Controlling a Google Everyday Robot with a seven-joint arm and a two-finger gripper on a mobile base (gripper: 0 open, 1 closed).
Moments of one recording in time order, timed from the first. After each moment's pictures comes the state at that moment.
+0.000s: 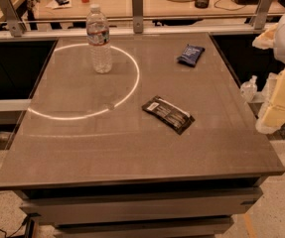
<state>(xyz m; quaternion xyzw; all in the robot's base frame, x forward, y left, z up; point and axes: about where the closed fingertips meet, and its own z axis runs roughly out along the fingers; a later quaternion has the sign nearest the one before) 0.438 -0.216 0.977 -0.60 0.78 -0.04 0.16</state>
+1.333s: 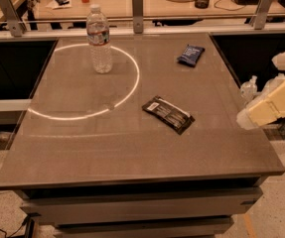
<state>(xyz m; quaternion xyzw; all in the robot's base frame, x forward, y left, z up) 0.422 -0.211 0.976 -0.40 0.86 0.13 0.30</state>
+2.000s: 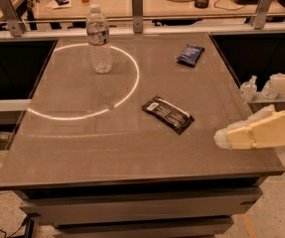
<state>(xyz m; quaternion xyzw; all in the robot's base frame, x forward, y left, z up) 0.399 -0.182 0.963 -0.33 0.82 0.16 0.44</state>
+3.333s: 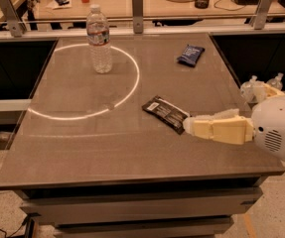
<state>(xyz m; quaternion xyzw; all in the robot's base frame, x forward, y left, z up) 0.434 -0.159 0.939 -0.22 0.79 0.16 0.55</state>
